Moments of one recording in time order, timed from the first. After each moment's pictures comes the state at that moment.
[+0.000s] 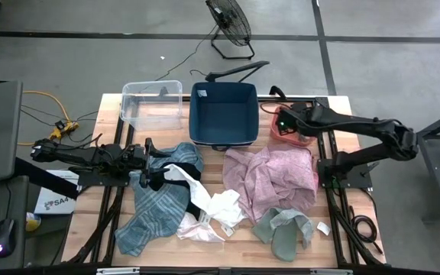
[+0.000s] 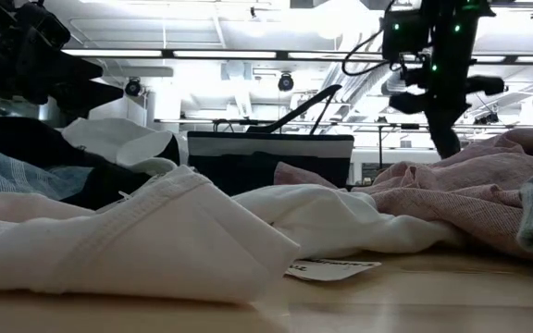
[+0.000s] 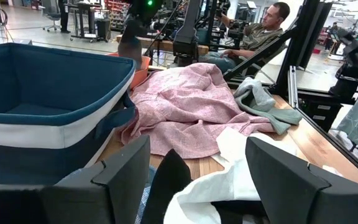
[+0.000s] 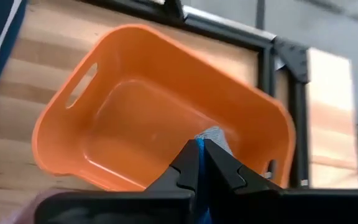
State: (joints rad) left arm -0.16 0.07 0.03 0.01 -0.20 -0.14; right arm -0.42 1.25 0.93 -1.07 0.61 0.91
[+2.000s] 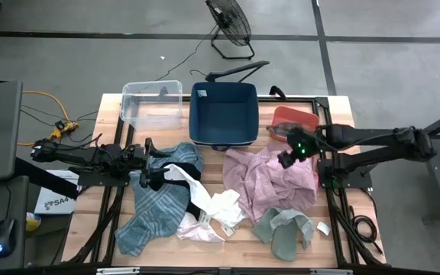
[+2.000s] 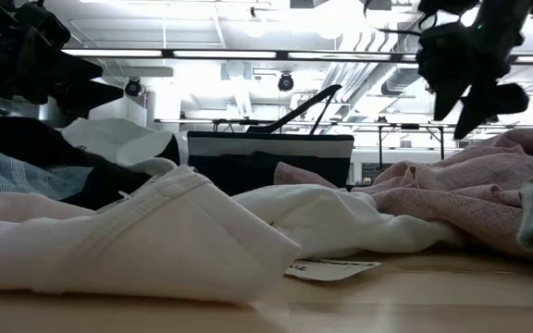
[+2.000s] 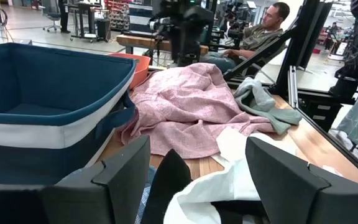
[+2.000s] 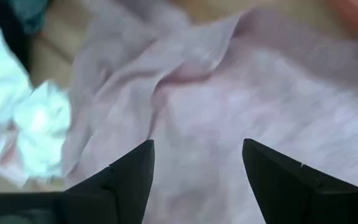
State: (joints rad) left arm -0.16 0.07 0.03 0.01 -0.20 -0.14; right arm -0.09 0.98 0.77 -0.87 -0.03 1.00
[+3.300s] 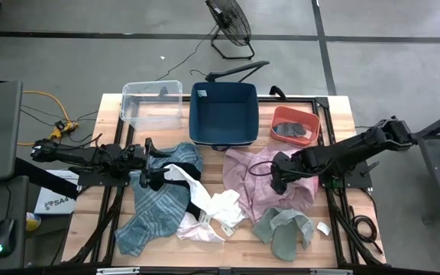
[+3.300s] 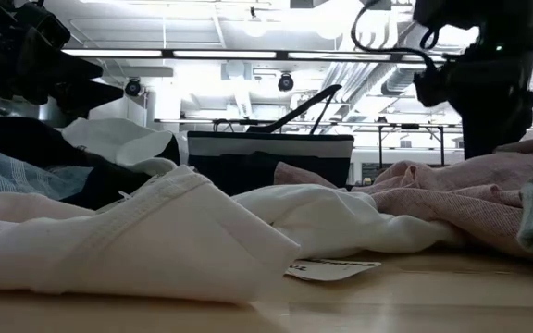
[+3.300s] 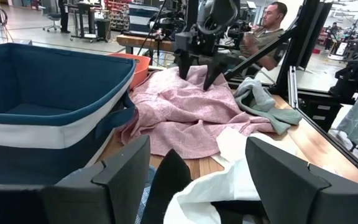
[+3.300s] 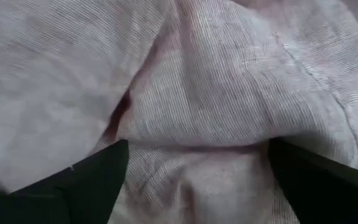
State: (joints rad) left arm -0.16 0.07 0.03 0.01 -0.20 -0.14; right arm 0.21 1.32 0.77 -0.83 0.12 0.95
